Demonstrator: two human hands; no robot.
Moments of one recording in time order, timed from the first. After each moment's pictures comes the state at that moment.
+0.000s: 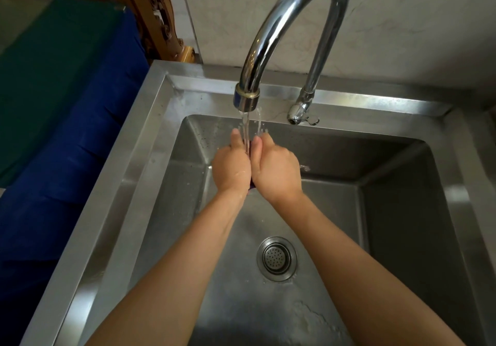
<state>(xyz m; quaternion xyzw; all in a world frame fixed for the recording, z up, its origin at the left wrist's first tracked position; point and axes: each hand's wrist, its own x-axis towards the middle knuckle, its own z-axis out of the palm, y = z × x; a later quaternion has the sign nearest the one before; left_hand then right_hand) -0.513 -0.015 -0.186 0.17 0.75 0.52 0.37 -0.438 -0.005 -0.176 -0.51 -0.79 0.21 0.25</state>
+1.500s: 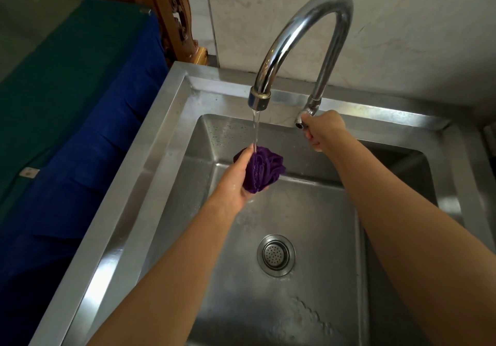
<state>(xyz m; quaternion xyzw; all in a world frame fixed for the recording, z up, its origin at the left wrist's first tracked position) -0.524 -0.046 -0.191 0.02 0.55 0.53 0.65 -0.402 0.090 -0.145 -0.69 -0.50 0.50 0.17</state>
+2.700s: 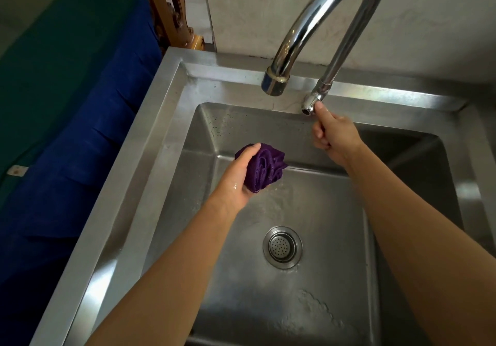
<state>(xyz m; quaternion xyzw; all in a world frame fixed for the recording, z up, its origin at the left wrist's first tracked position) -0.529 -0.051 -0.216 0.02 0.54 0.53 0.65 -0.373 0.067 -0.185 -0.51 -0.47 0.65 0.30</state>
